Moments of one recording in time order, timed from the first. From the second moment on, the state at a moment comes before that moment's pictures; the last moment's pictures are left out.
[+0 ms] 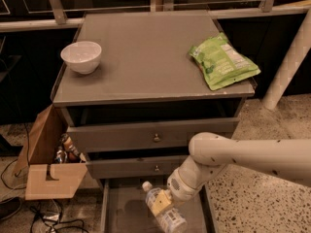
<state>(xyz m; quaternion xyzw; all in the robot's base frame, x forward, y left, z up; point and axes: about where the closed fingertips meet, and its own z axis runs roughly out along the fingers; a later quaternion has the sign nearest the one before) 0.376 -0.040 0.543 0.21 -0.93 -0.29 0.06</state>
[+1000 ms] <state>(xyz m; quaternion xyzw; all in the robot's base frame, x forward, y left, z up) 0.370 -0.025 0.483 0.19 -0.94 -0.28 0.08</state>
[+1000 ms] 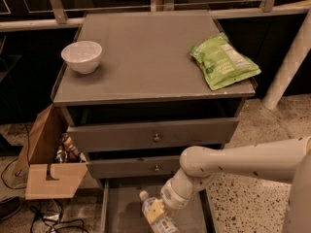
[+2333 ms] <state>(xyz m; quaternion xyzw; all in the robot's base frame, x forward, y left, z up) 0.369 -0.017 0.389 0.13 -0.93 -0.32 0.14</state>
